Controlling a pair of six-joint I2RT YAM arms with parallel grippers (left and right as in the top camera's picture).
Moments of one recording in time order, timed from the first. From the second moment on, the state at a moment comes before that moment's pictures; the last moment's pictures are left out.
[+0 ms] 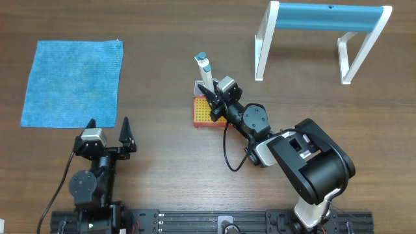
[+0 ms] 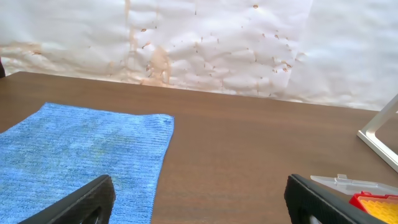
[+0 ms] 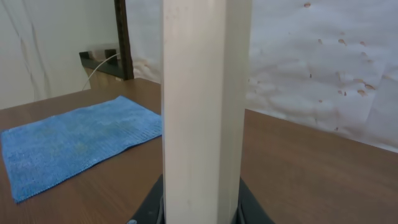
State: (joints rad) left arm 0.15 0.01 0.01 -0.07 0.13 -0.12; right arm 0.54 1.91 0.51 1.45 -0.22 0.05
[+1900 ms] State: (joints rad) left arm 0.15 0.01 0.01 -0.07 0.13 -0.12; right arm 0.54 1.90 0.51 1.45 -0.24 0.02
